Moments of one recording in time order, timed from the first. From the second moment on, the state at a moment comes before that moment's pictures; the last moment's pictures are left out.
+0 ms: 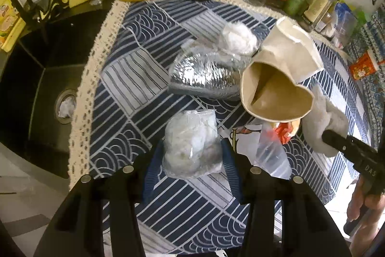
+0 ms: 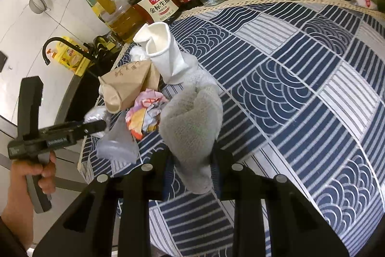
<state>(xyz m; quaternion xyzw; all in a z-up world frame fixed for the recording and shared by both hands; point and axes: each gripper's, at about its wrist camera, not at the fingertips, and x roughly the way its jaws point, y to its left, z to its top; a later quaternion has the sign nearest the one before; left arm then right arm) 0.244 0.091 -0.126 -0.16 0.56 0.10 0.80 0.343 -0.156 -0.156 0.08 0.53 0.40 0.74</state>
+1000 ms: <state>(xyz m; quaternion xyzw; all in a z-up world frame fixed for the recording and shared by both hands) 0.109 0.062 -0.032 -0.14 0.45 0.03 0.88 0.171 -0.201 -0.058 0.08 0.44 0.38 0.81</state>
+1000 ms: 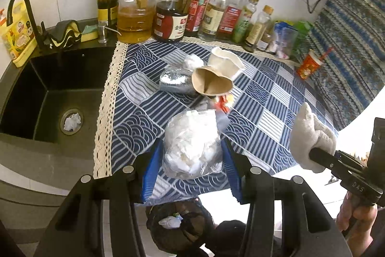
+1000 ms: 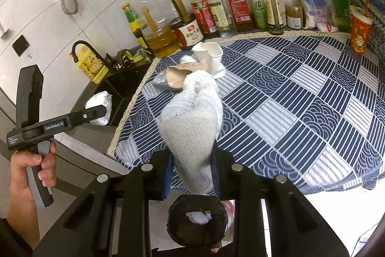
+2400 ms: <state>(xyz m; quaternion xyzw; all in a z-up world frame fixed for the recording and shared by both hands) -0.036 0.047 -0.185 -0.21 0.58 -0.01 0.79 0.020 -0.144 -0.185 0.02 0.58 0.37 0.72</state>
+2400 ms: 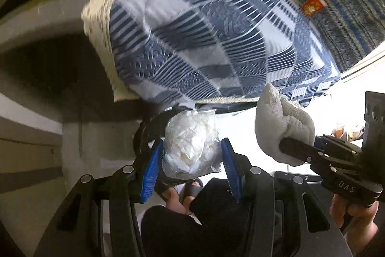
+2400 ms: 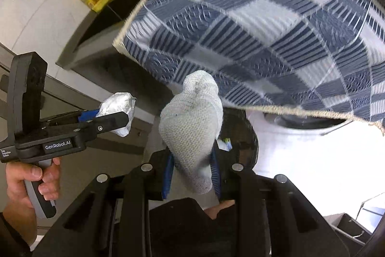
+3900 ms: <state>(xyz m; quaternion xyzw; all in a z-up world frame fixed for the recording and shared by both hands) -0.028 0.042 -0.360 -0.26 0.72 -0.01 0.65 0.045 -0.134 -0.315 0.04 0.69 0.30 0.66</state>
